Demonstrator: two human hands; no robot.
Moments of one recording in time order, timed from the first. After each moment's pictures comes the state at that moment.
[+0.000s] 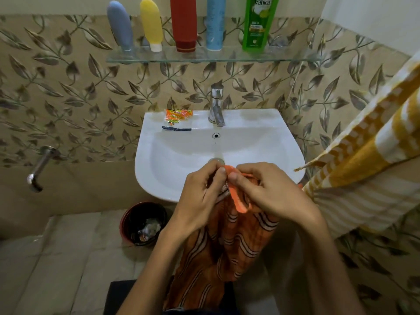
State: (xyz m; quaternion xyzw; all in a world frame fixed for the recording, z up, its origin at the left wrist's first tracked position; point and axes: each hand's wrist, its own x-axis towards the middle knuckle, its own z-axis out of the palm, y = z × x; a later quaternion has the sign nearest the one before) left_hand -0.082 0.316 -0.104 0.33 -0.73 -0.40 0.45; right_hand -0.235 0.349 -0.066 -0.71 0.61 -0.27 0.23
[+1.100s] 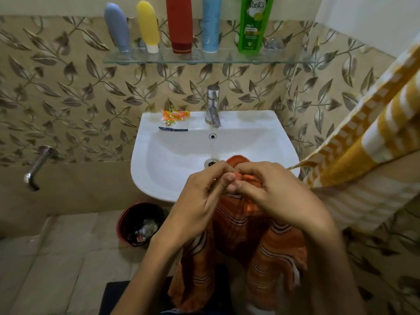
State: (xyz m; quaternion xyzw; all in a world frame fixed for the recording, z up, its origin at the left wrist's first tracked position) left_hand -0.088 0.334 -0.087 0.30 -0.77 -0.39 0.41; right_hand -0.238 0.371 -0.036 -0.72 0.62 -0.23 0.21
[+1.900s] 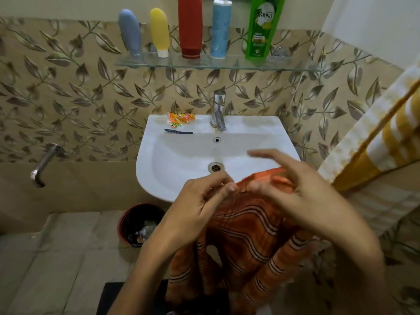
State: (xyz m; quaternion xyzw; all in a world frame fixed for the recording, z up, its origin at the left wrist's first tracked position) left_hand -0.069 0.342 -0.080 0.32 -0.78 -0.40 0.36; right_hand -0.253 0.393 -0.023 -0.67 0.64 -0.29 0.24
